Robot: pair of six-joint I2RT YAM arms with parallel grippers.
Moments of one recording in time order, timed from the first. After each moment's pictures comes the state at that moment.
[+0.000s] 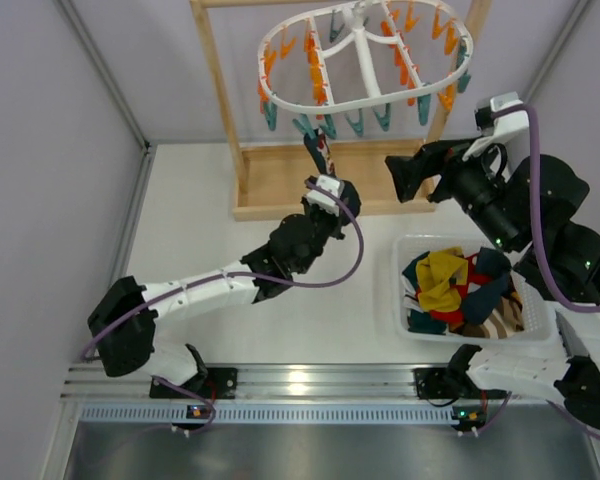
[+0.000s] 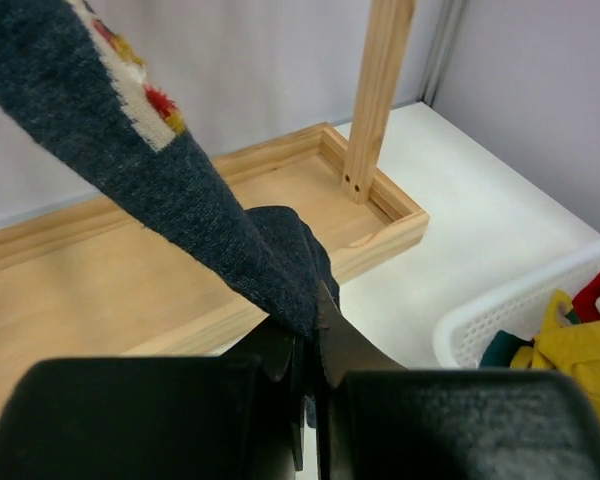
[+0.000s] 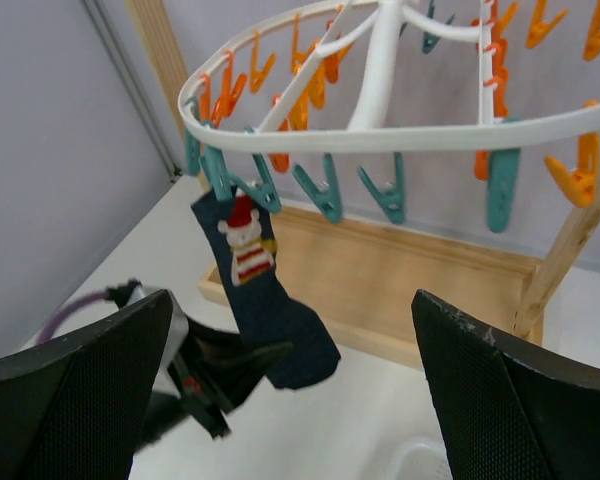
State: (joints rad) left arm -0.96 1.43 0.97 0.52 -0.44 -0.07; right arm 0.85 1.02 1.66 -0.61 0.38 0.11
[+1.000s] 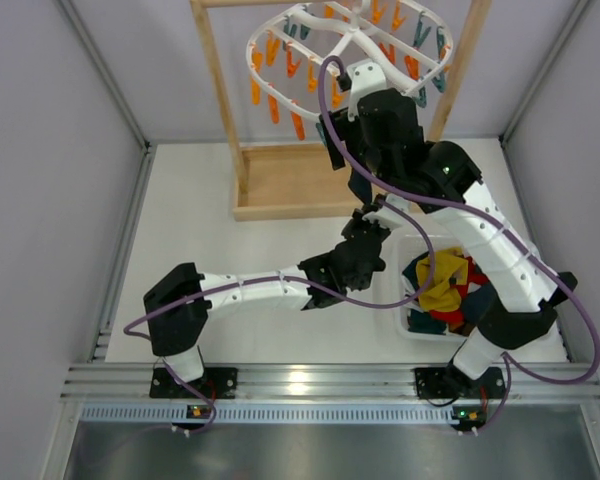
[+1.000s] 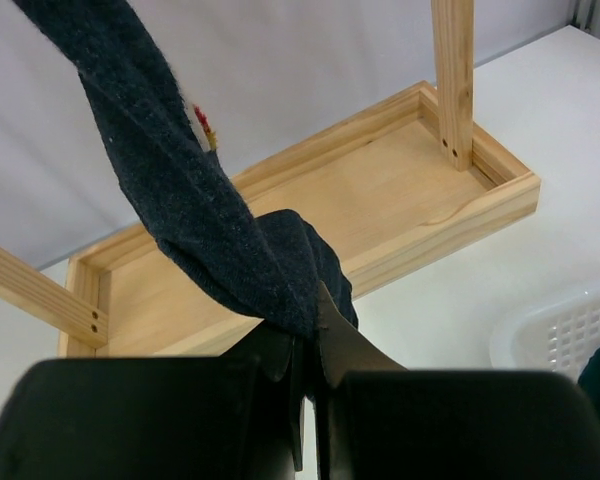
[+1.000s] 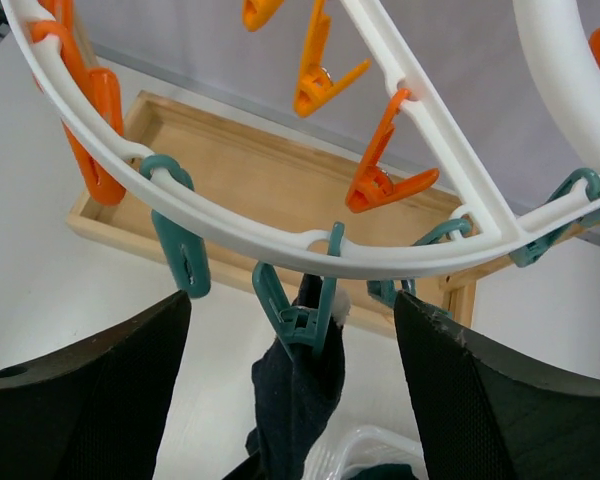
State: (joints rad) left arm -1.21 1.73 1.28 0.44 -0.94 0.27; right arm 0.84 1.65 2.19 -0.89 0.54 0.02
